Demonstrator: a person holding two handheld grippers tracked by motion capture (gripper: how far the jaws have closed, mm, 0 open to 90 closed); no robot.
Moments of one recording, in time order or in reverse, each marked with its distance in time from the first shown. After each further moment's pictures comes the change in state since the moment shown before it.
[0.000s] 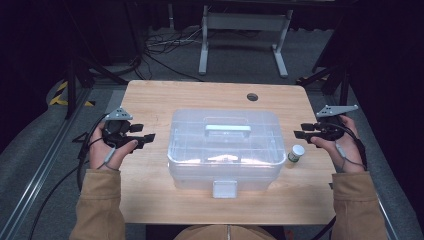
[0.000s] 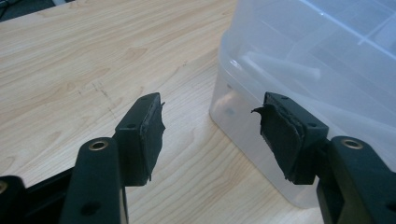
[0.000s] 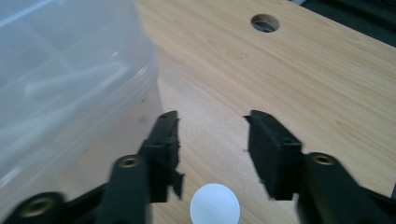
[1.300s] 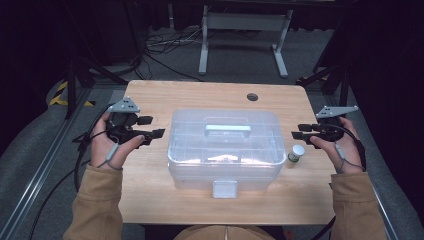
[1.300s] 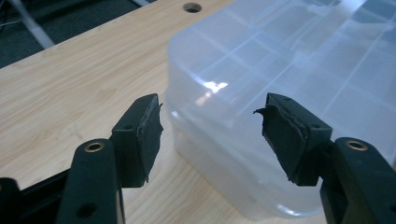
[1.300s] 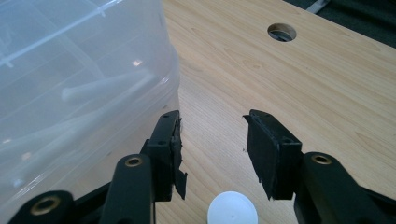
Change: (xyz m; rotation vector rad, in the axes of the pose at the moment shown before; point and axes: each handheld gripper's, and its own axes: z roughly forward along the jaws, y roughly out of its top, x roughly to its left) left arm -0.045 0.046 -0.025 -0.027 -0.086 0.115; right arm 0.006 0.001 -0.001 -0.034 0.050 0.003
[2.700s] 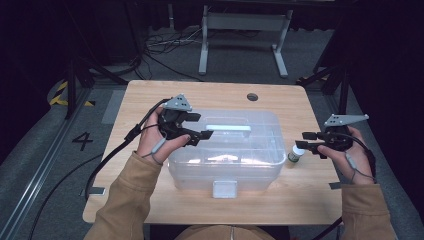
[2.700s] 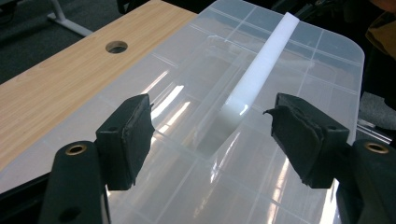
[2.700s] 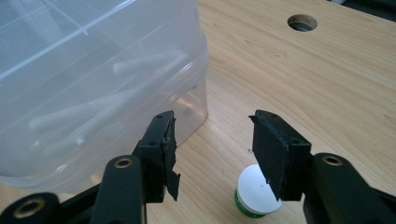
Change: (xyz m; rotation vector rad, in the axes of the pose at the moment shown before) left arm -0.056 0.049 0.071 -0.049 -0.180 0.109; right arm 0.010 -0.019 -0.019 -0.023 0.071 0.042
